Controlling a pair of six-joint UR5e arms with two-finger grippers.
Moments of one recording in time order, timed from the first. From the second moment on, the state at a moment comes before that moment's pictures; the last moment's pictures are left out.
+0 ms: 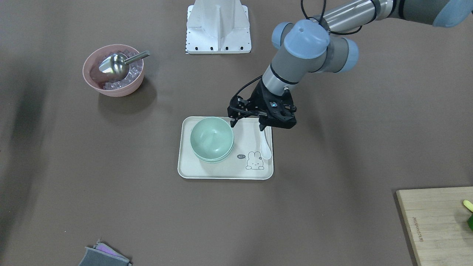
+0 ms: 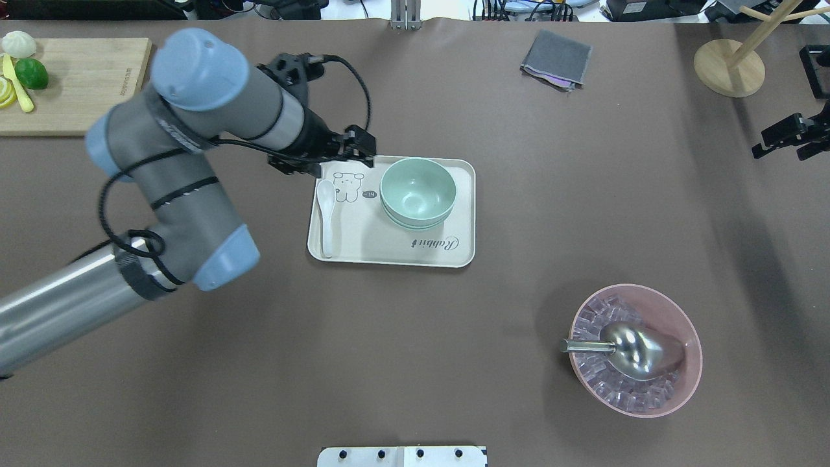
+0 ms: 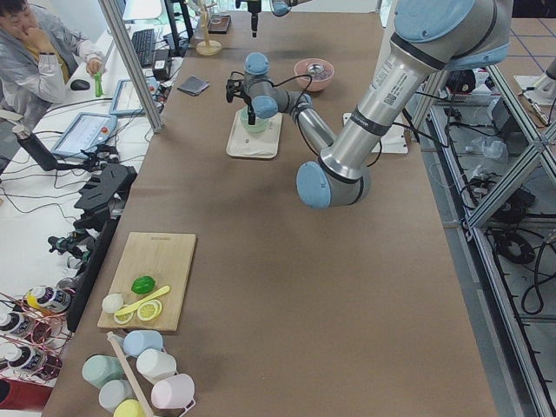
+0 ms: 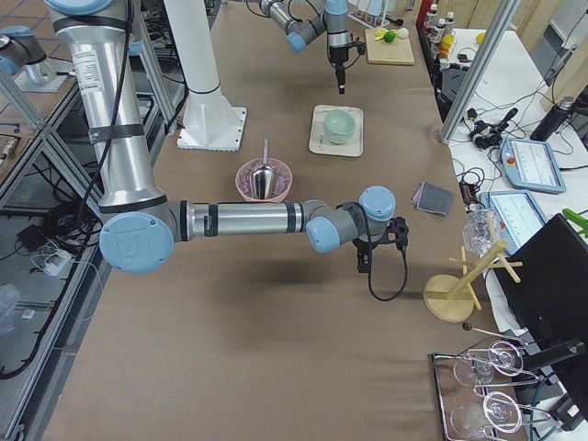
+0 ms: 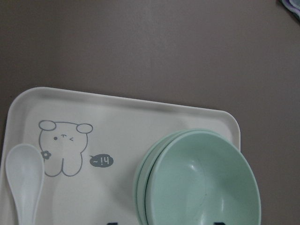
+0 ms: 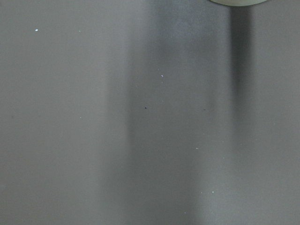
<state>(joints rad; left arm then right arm) -0.76 -2.20 -1.63 -1.99 -2.09 -1.26 1.31 -1.40 1.42 -1.20 2.41 0.43</state>
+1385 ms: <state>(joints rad) -1.54 -1.54 -1.62 -1.63 -2.34 0.18 1.52 -1.42 1.28 -1.20 2.37 0.06</state>
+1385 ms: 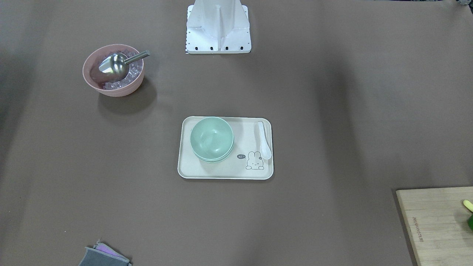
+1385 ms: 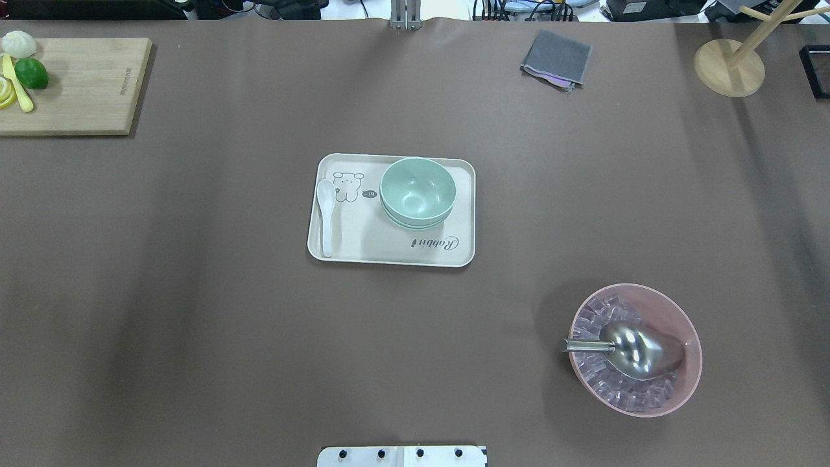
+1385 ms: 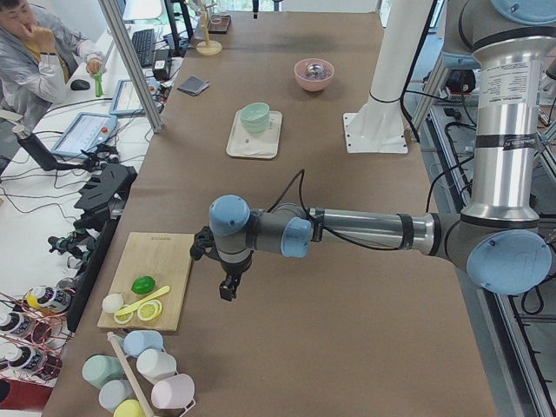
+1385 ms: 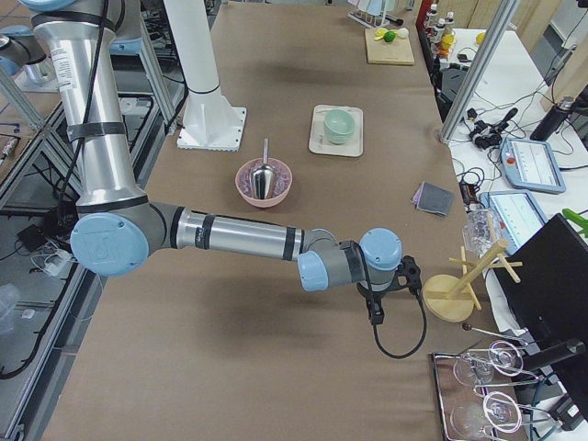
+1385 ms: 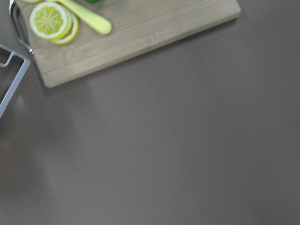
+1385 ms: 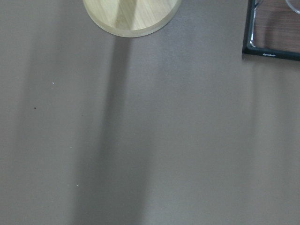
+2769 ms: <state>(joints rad) -1.57 -1.57 -1.50 -1.61 -2.35 0.30 1.53 -1.31 1.28 -1.56 2.36 -0.08</state>
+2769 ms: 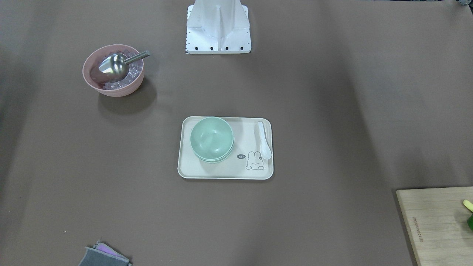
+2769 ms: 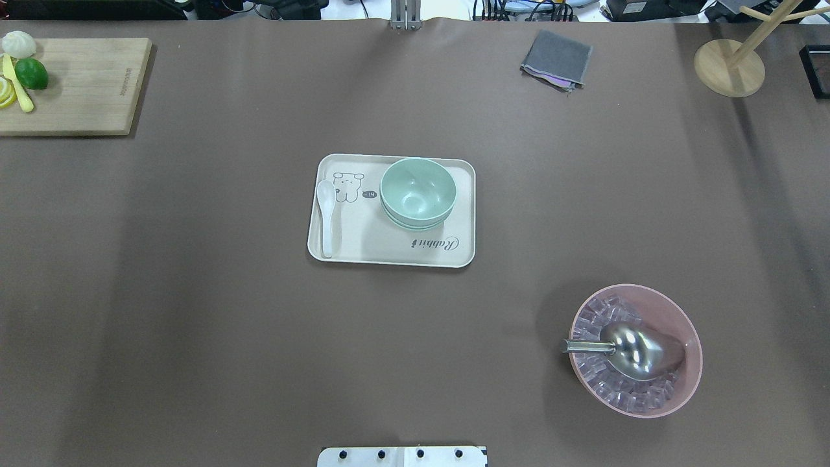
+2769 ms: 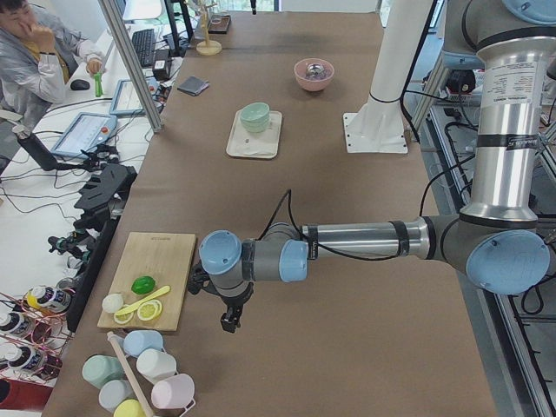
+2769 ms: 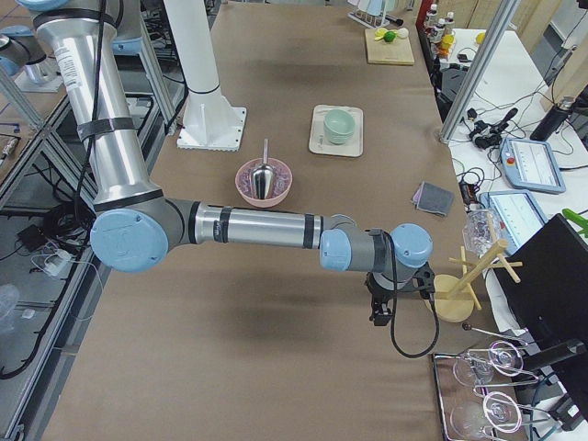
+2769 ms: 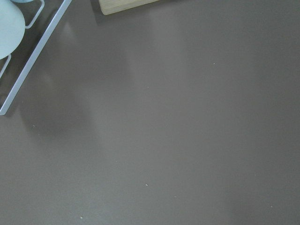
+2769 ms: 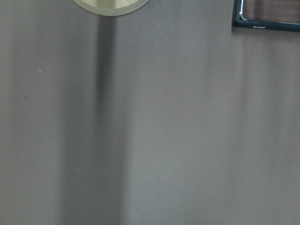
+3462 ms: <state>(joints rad) -1.57 -1.58 -1.51 -1.62 -2.35 0.29 1.52 -1.30 1.28 -1.65 2.30 -0.18</state>
